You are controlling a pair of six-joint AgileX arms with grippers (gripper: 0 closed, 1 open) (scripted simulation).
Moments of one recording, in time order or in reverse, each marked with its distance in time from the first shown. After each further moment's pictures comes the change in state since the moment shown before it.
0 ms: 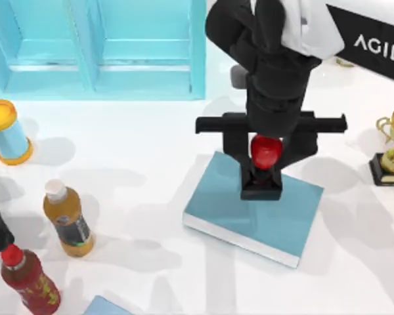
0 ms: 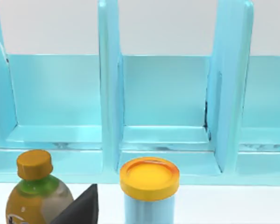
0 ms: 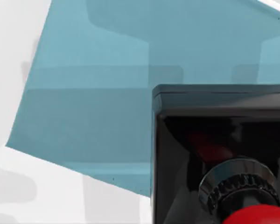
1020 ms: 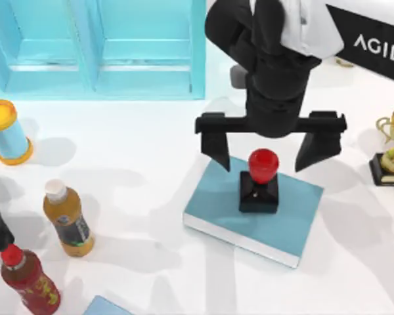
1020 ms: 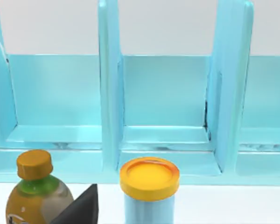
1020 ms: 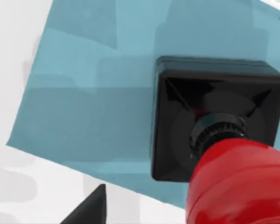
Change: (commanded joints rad) left arm 0.000 0.000 0.000 0.000 0.000 0.000; right arm 0.000 0.000 0.000 0.000 0.000 0.000
